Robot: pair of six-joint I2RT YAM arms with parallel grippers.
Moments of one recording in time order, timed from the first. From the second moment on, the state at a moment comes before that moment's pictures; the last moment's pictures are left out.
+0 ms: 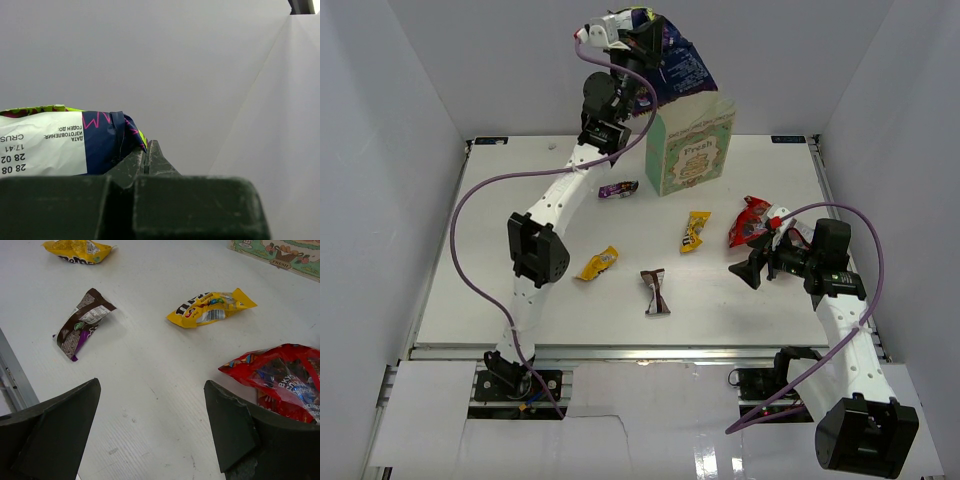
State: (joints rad) left arm -0.54 2.28 2.45 0.55 -0.11 -0.41; right arm -0.09 0.86 0.64 -0.41 -0.96 -0.51
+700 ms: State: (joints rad) left arm -0.54 2.39 2.47 0.64 -0.16 -0.55; right arm -0.09 0.86 0.64 -0.41 -0.96 -0.50
